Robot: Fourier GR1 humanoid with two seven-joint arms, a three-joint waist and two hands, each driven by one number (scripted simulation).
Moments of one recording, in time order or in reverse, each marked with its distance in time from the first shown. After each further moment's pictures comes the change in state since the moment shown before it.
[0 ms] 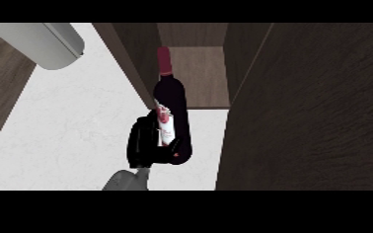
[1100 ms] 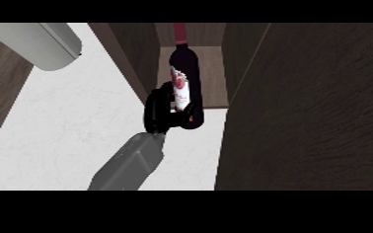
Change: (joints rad) left arm -0.398 0.000 -0.109 0.407 0.324 0.049 -0.190; right arm -0.020 0.001 -0.020 0.053 -0.052 0.022 -0.049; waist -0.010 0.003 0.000
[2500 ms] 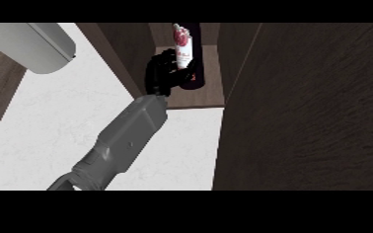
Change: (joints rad) left arm -0.360 0.000 0.049 0.334 0.142 0.050 0.080; right arm 0.042 0.002 0.009 0.028 -0.005 0.032 -0.079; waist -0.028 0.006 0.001
